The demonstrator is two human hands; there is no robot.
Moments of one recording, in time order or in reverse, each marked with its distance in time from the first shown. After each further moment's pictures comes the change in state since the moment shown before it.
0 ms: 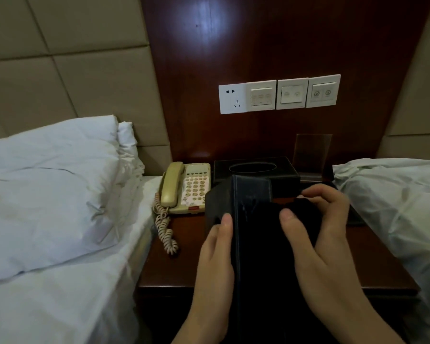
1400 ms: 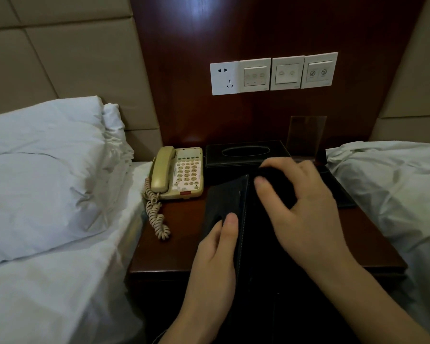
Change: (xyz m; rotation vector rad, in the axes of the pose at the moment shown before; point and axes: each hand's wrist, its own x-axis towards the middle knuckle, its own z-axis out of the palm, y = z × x) left_hand -0.012 -0.011 -0.001 0.152 -0.107 0.091; right_hand 0.024 0.015 0.006 -0.435 -0.063 -0.168
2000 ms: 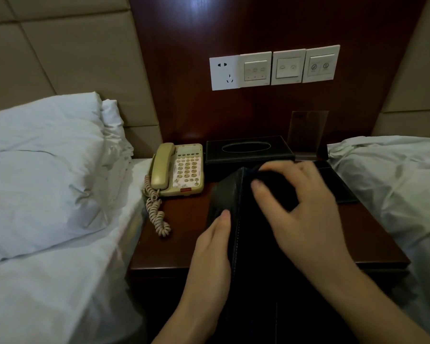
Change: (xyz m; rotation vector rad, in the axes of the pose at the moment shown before) left_hand 0.009 -0.004 -0.008 0.022 0.016 -0.125; right_hand -0.006 0.002 0.006 0.034 0.005 0.024
